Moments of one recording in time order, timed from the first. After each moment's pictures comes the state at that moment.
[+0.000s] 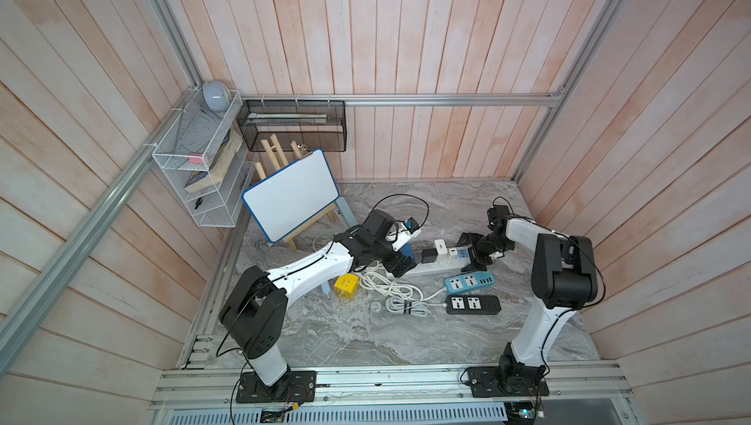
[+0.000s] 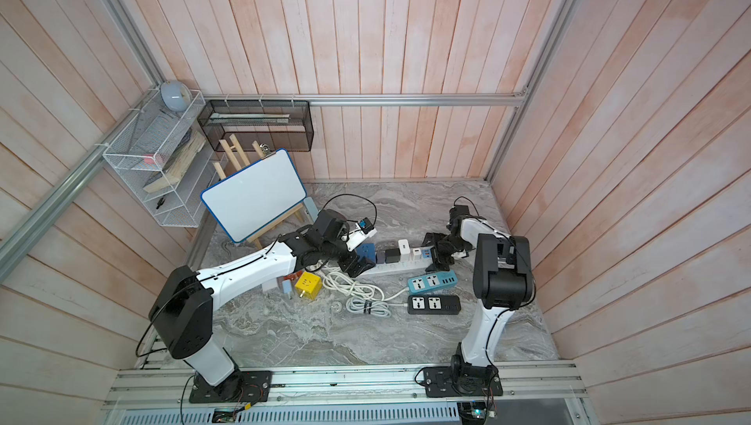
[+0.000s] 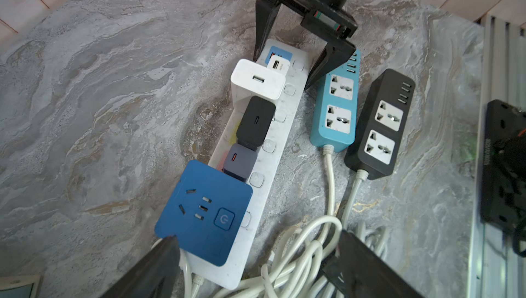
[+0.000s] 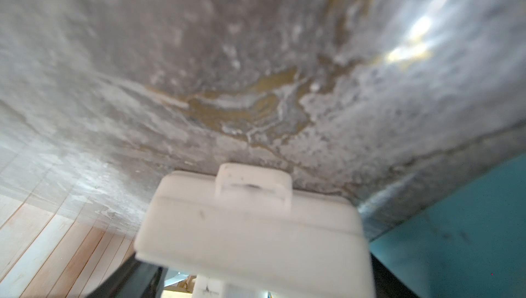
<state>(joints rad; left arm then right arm) -0.74 1.71 1.26 -0.34 0.30 0.25 -0.04 1.92 1.22 -0.76 -0.48 1.39</state>
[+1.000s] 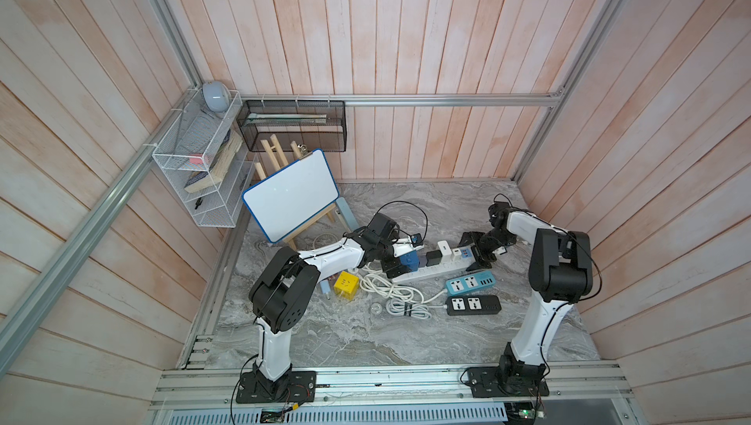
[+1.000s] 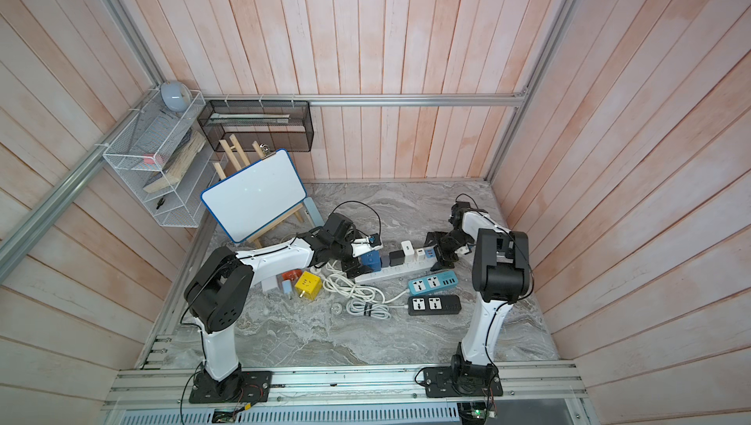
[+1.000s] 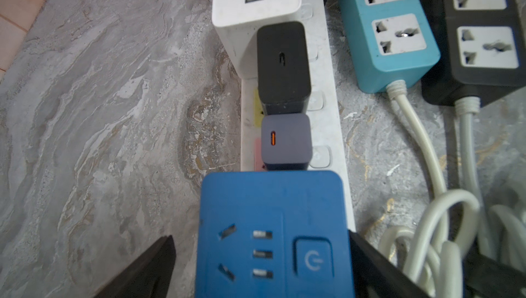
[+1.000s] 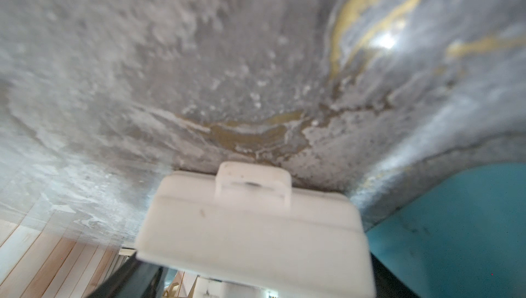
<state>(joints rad) -0.69 1.93 1.29 -0.23 0.37 0.65 -0.06 1.99 1.35 -0.92 -0.45 1.28</state>
